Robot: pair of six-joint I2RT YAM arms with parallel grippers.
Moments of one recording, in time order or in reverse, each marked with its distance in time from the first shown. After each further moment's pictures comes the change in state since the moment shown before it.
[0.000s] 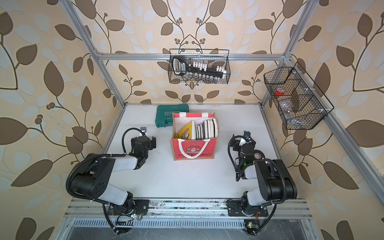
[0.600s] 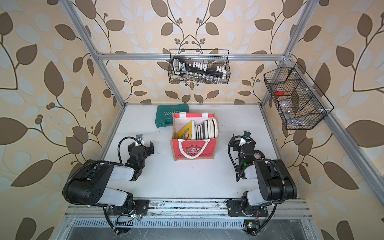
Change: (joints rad) left arm 0.006 -0.035 -0.217 0.324 0.023 0.006; right arm 0.000 0.000 0.000 0.000 0.000 0.000
